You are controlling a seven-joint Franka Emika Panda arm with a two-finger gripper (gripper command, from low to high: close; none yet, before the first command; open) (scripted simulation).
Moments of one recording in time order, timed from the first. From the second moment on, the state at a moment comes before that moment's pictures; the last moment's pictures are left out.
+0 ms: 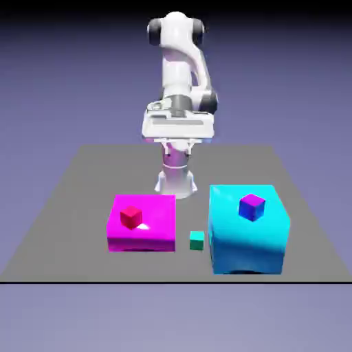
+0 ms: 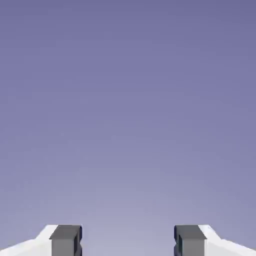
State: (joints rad) arm -0.02 -0.55 0.03 -2.81 -0.01 3.03 0.79
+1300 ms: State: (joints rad) arm -1.10 0.29 1.05 -2.69 -0.20 2.81 2.49
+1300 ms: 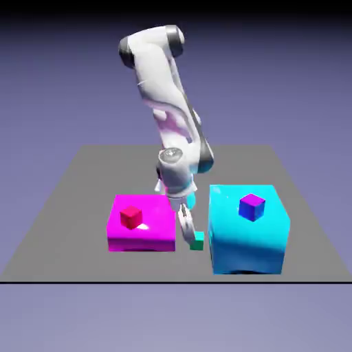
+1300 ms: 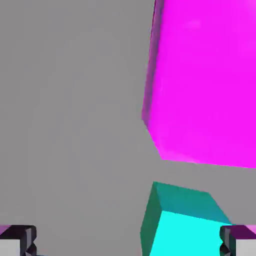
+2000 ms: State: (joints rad) arm -0.71 0.40 0.67 -2.73 -0.43 3.06 2.83
